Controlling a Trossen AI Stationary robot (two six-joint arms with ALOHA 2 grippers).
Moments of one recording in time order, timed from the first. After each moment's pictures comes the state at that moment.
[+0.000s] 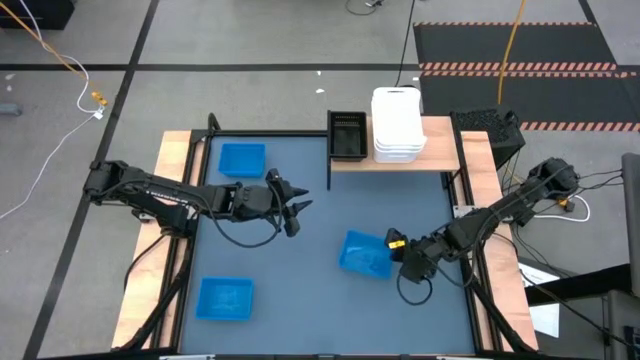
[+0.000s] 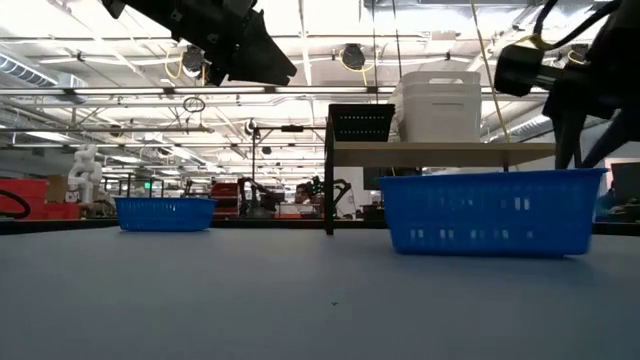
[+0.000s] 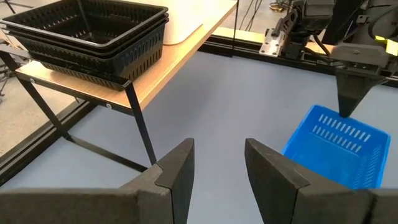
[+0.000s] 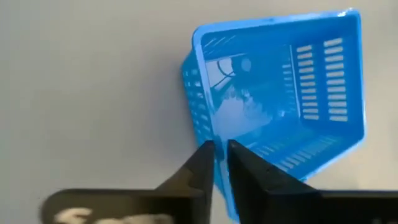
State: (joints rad) left arm -0.09 1.32 0.83 0.08 -0.42 -0.20; right arm 0.50 1.18 0.60 -0.47 0.20 -0.63
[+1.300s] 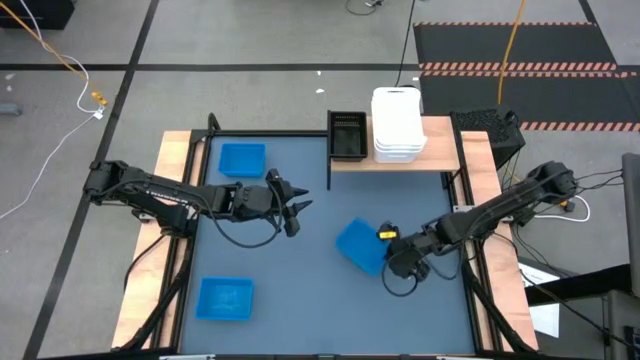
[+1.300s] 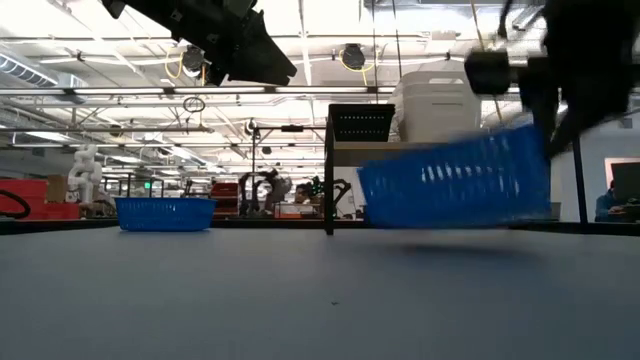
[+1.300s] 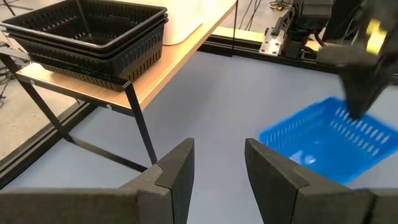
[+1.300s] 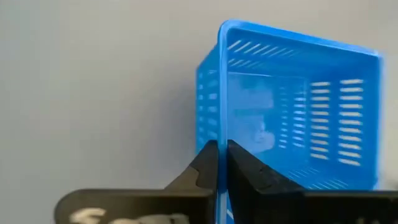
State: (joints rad) left arm -0.09 1.32 0.83 0.08 -0.42 -0.18; right arm 0.40 1.24 0.69 -0.46 0.07 -0.47
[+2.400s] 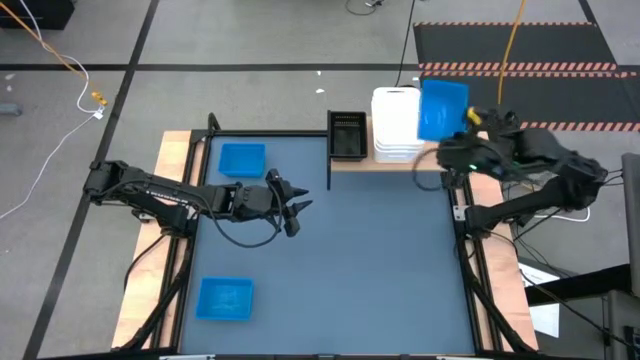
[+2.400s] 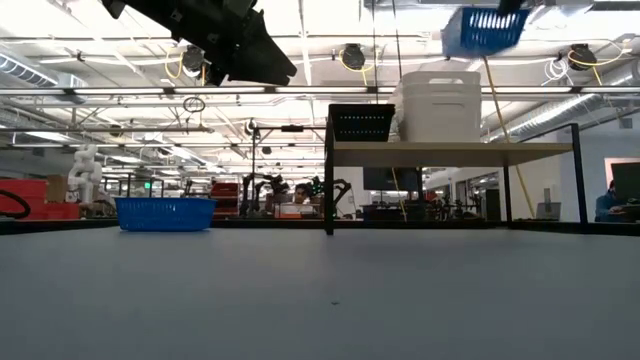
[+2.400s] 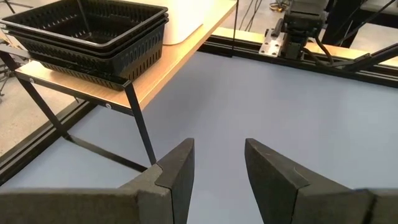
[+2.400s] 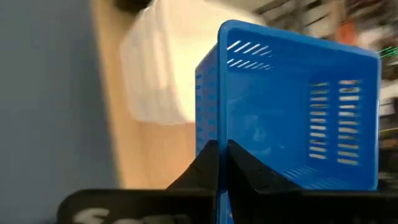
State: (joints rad) left arm -0.09 1.32 0.83 0.08 -0.42 -0.20; right arm -0.03 1.08 1.59 -1.59 0.77 -0.22
